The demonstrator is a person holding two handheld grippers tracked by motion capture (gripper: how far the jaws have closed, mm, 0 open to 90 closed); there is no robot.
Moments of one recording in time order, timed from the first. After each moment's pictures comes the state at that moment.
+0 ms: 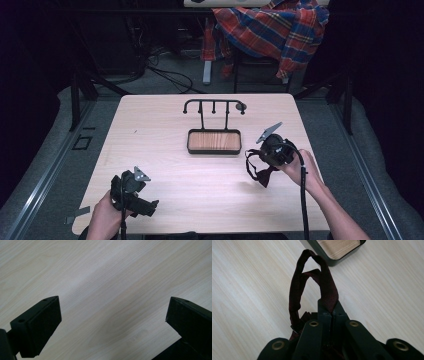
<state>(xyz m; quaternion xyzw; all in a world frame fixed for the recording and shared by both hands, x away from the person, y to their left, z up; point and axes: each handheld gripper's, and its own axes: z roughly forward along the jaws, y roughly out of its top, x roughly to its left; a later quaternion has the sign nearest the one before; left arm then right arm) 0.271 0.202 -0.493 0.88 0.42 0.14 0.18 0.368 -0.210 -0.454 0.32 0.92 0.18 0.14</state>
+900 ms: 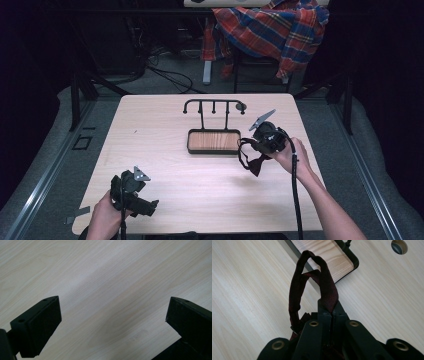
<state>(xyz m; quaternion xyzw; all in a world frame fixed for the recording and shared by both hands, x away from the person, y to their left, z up) 0.271 0.203 -0.493 0.88 0.42 0.14 0.18 0.395 -0.192 -0.439 0.32 0.91 0.21 0.15</state>
